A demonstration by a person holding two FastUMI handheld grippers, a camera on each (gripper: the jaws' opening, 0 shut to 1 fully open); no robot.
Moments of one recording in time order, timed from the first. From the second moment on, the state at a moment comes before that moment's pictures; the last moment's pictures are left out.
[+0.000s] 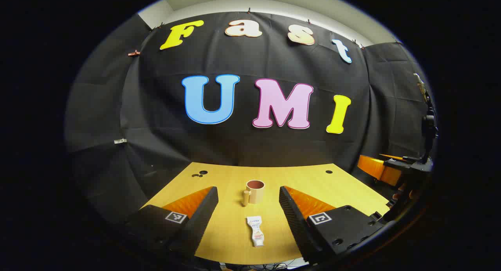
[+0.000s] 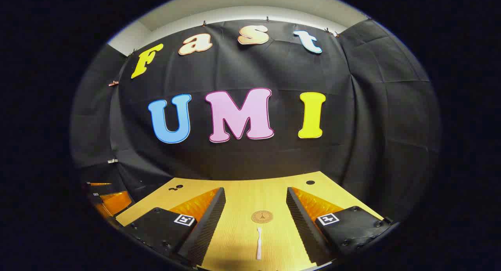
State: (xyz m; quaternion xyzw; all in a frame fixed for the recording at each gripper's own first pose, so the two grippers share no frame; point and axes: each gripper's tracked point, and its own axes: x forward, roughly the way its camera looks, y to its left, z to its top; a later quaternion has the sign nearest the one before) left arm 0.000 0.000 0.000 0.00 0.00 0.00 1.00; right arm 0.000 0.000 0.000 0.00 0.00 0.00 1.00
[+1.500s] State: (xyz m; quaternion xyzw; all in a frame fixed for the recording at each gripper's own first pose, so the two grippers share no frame) left arm 0.072 0.001 -0.043 -0.02 0.06 0.01 1.00; right arm 0.058 -0.041 -0.051 0.01 0.09 -0.03 1.00
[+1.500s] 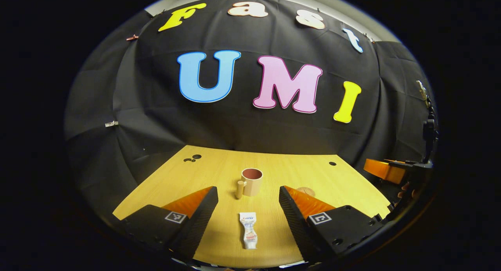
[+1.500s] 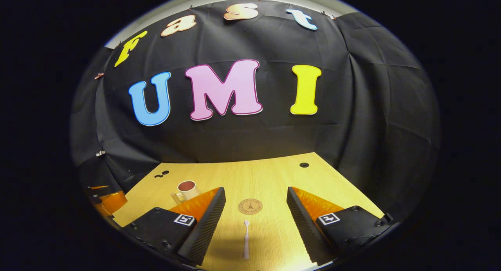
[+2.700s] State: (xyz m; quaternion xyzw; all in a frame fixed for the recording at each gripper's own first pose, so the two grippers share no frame) left arm 0.150 -0.004 -0.224 -0.05 0.32 0.02 0.95; right arm 0.122 -0.023 -0.151 -0.02 0.23 0.06 0.97
